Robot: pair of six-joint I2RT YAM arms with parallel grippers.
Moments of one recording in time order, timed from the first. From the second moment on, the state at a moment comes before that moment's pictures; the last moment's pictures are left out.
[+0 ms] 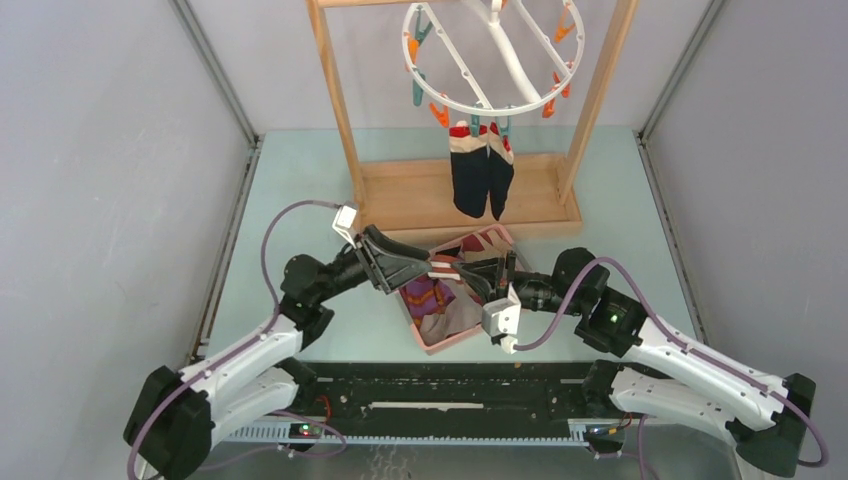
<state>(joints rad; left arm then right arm) -0.56 0.90 0.38 0.80 0.60 -0.98 0.95 0.79 0.73 0.02 -0.44 -1.08</state>
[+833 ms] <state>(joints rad) -0.56 1.01 0.42 0.79 0.71 -1.08 0.96 0.79 0.73 0.02 -0.43 -1.09</state>
